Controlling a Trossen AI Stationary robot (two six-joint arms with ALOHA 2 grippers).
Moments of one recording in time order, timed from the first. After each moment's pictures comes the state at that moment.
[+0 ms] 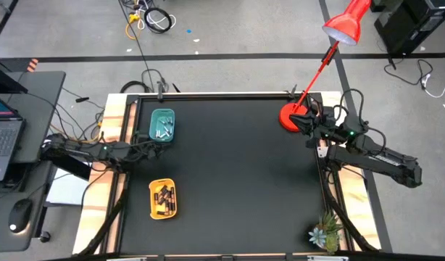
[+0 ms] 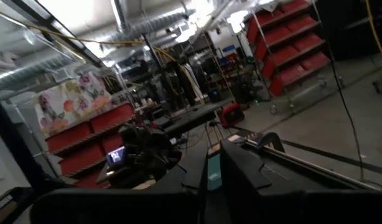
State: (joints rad) left arm -0.20 0.14 0.06 -0.04 -0.55 -0.73; right arm -0.43 0.25 0.32 0.11 -0.10 0.44
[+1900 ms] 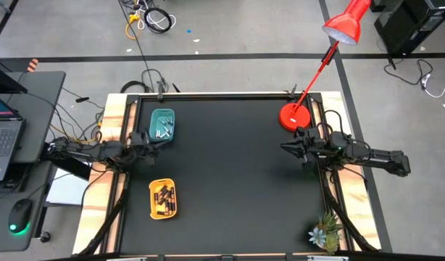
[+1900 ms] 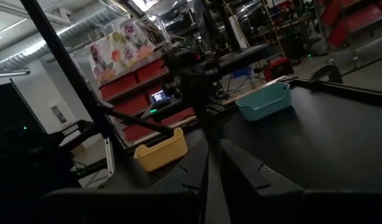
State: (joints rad) left arm -0.20 0.00 0.01 0.07 -0.55 -0.10; right arm -0.17 0.01 0.01 0.08 -0.11 0.44
